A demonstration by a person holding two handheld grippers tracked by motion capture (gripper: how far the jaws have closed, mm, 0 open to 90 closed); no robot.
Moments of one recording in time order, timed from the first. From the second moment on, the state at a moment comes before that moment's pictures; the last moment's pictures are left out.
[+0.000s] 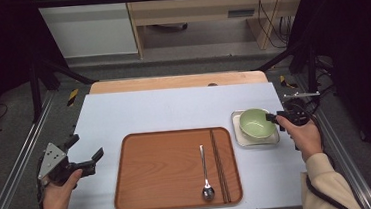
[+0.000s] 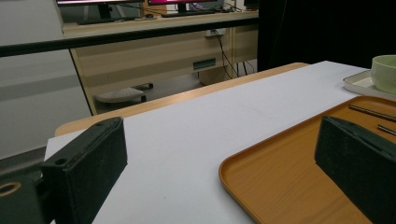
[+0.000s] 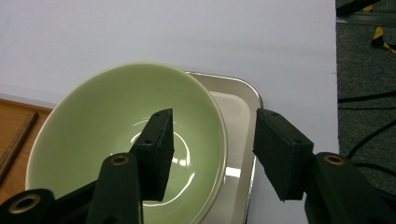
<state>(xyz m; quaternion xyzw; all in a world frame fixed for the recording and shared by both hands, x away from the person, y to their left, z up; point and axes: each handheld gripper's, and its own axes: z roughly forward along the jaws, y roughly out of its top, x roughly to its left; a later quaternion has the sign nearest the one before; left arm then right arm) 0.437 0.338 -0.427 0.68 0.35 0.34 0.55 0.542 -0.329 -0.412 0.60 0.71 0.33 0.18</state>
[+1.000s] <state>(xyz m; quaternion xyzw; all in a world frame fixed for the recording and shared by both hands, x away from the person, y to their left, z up) 0.437 0.335 -0.429 0.68 0.34 0.34 0.55 0.548 -0.321 -0.438 0.63 0.70 0.31 0.14</state>
